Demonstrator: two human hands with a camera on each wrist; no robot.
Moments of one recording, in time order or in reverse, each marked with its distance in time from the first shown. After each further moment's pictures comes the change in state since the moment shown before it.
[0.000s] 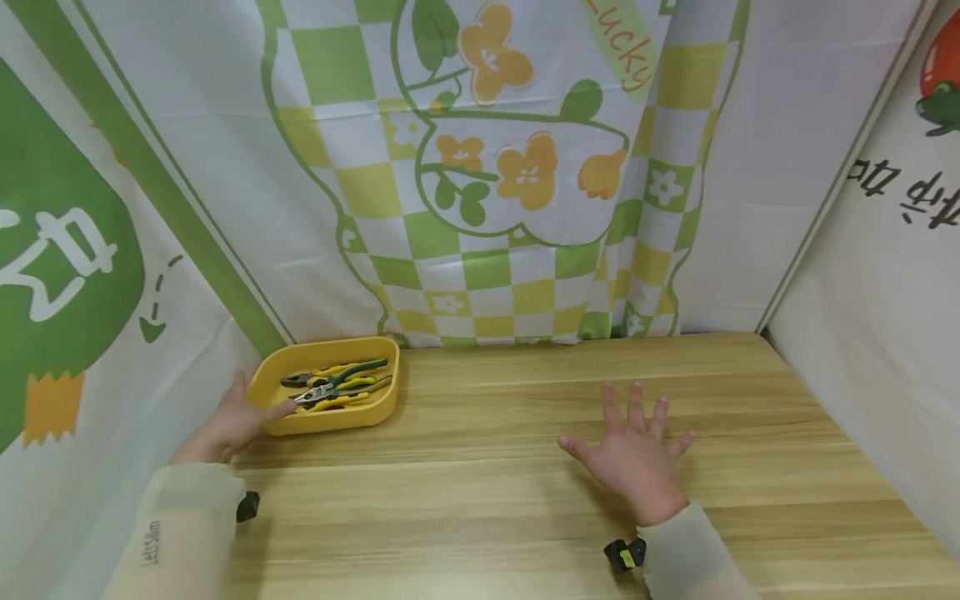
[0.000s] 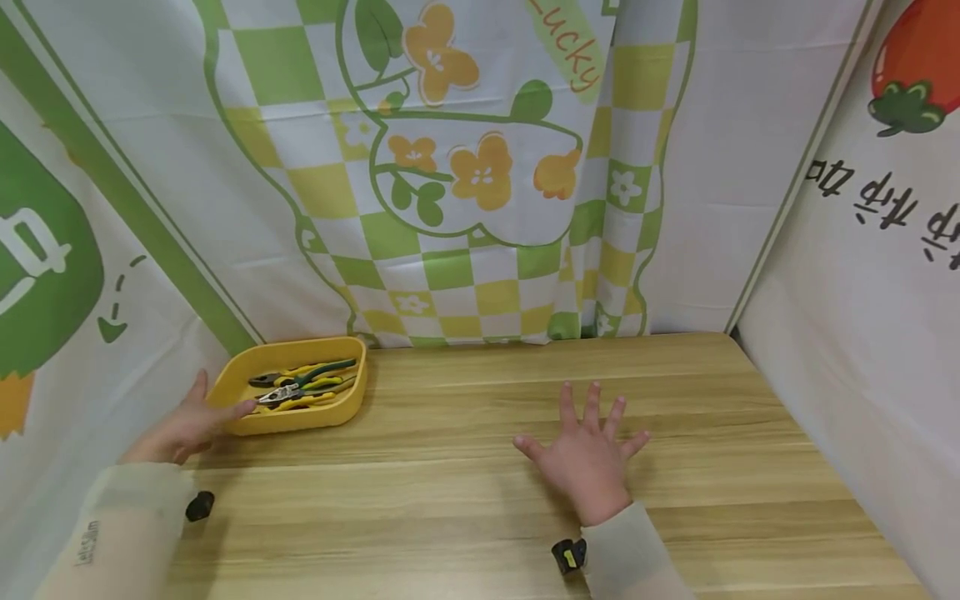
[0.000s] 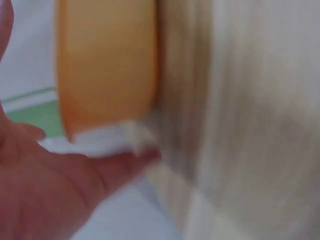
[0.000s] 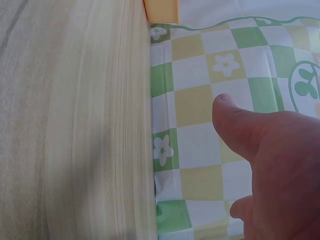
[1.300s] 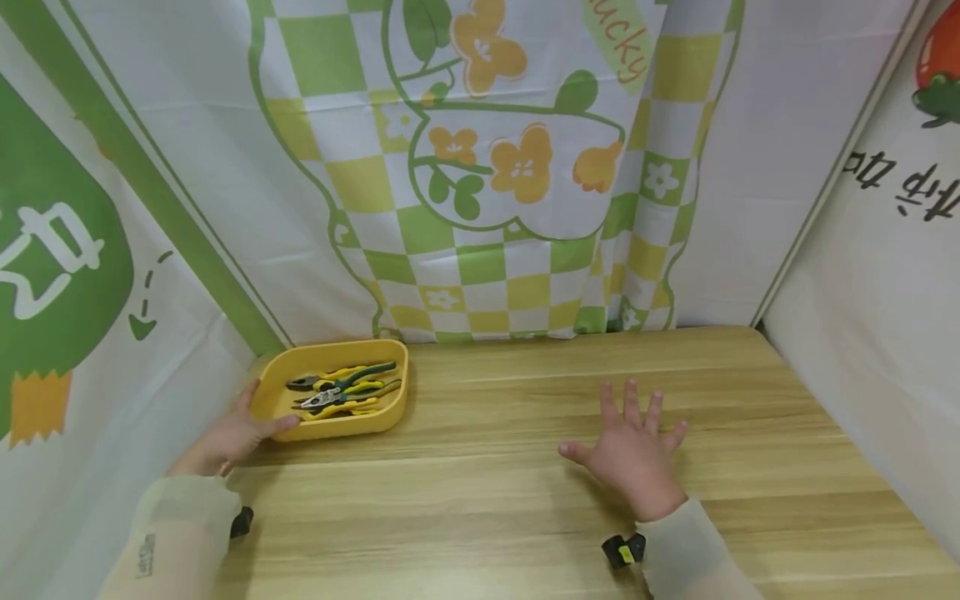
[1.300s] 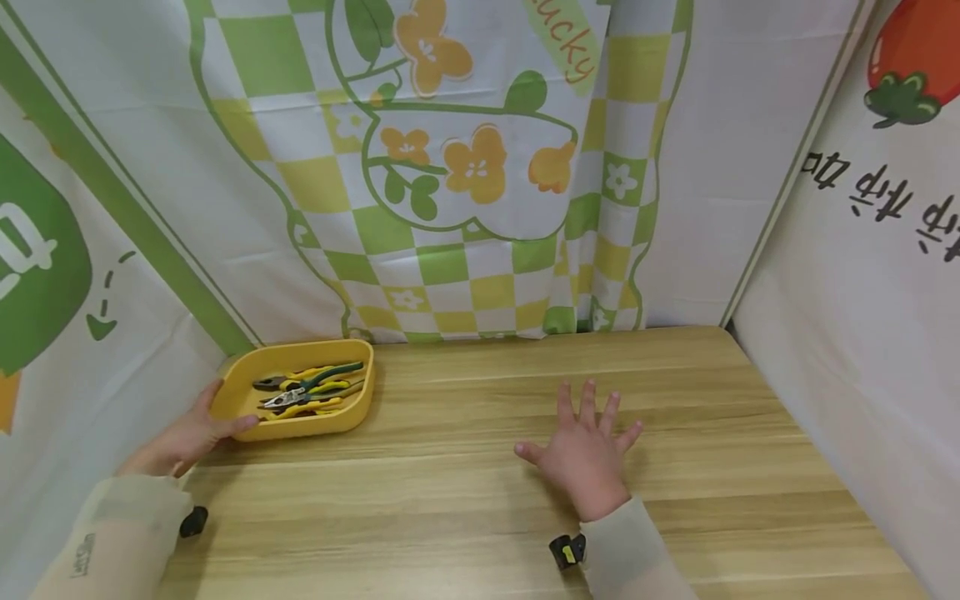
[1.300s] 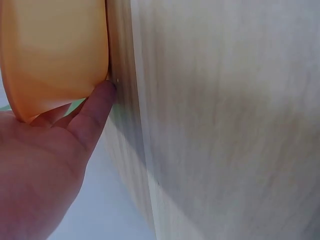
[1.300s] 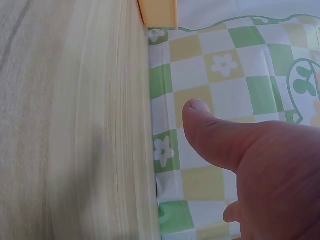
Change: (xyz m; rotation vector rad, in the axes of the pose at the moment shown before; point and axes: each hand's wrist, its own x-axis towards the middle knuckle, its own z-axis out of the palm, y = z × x) left_hand -0.005 -0.013 0.015 -0.002 -0.073 0.037; right_hand 0.003 0.009 0.006 0.006 0.014 -0.021
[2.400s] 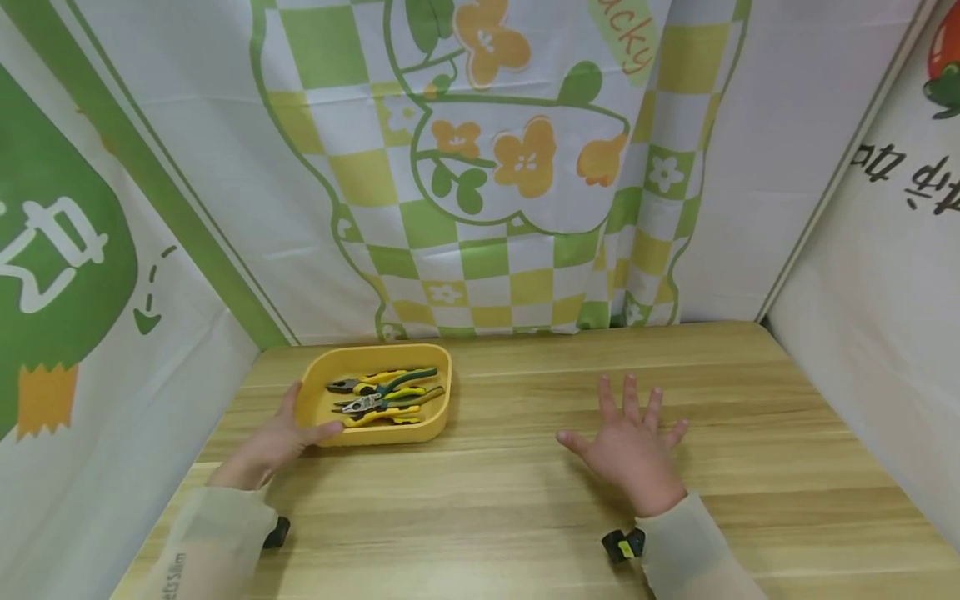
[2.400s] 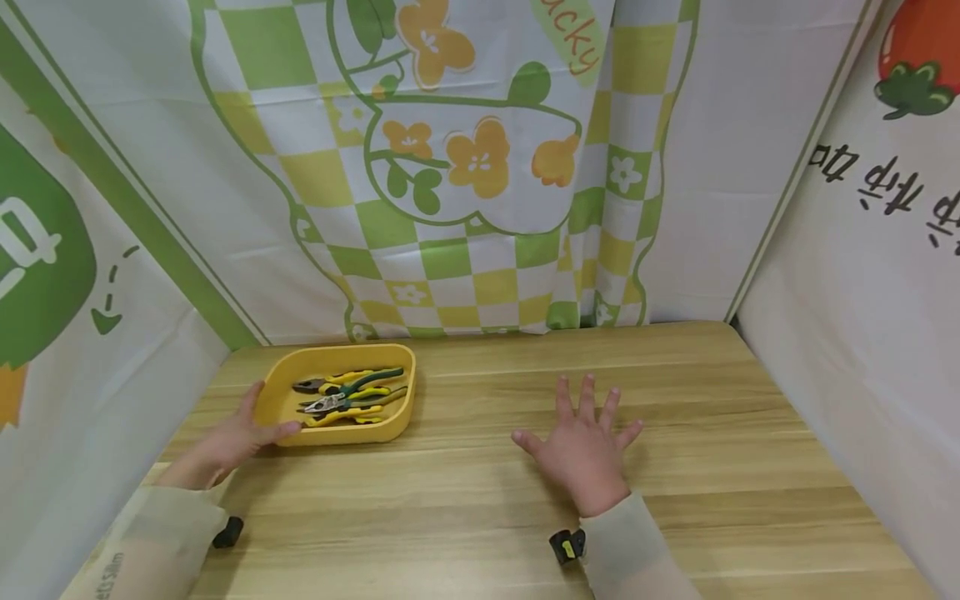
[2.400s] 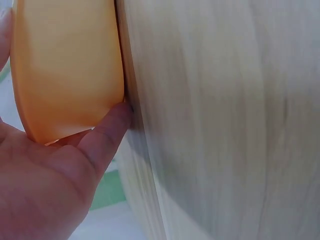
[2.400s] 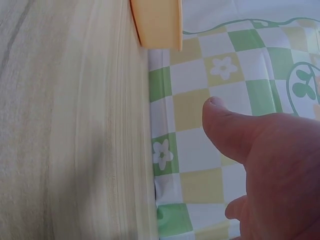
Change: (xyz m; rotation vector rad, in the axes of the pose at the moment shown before) left_hand -0.016 0.037 0.052 0.020 -0.071 -0.068; right_hand -0.003 -0.007 -0.003 -0.015 -0.031 -0.008
